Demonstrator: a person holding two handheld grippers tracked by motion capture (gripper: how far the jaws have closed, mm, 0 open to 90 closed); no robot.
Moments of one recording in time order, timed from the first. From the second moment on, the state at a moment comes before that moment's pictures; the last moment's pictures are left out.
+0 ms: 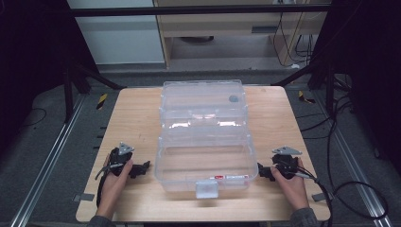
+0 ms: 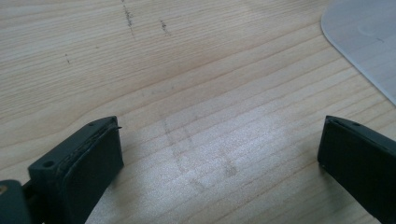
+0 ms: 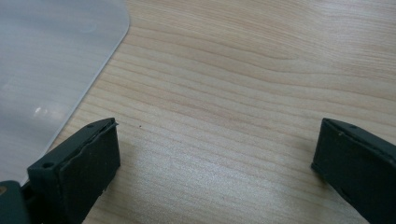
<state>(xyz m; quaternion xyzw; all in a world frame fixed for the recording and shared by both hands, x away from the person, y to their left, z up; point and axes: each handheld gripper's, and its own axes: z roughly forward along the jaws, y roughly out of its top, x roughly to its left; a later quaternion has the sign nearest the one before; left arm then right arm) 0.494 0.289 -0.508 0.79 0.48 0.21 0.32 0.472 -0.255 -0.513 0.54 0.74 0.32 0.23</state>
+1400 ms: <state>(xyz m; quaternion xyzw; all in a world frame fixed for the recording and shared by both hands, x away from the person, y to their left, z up) 0.441 0.209 -0.346 0.89 0.22 0.19 0.36 0.531 -0.176 -0.263 0.21 0.90 0.23 0.30</state>
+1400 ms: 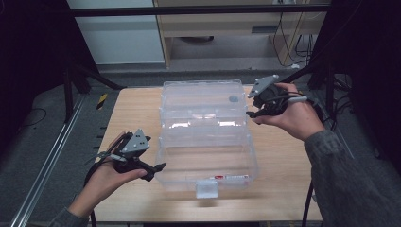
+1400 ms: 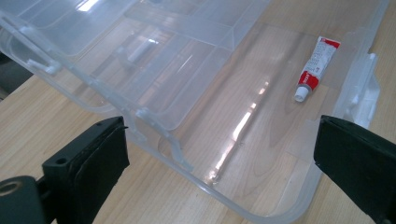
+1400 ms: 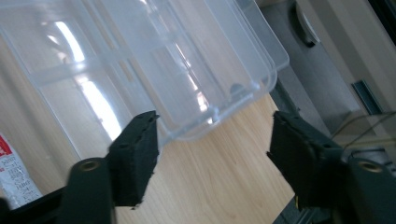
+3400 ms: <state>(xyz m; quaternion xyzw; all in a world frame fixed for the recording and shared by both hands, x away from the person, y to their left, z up) 0.431 0.170 -0.371 0.95 0.09 0.08 0.27 0.579 -0.111 -0.301 0.05 0.98 0.10 0.19</state>
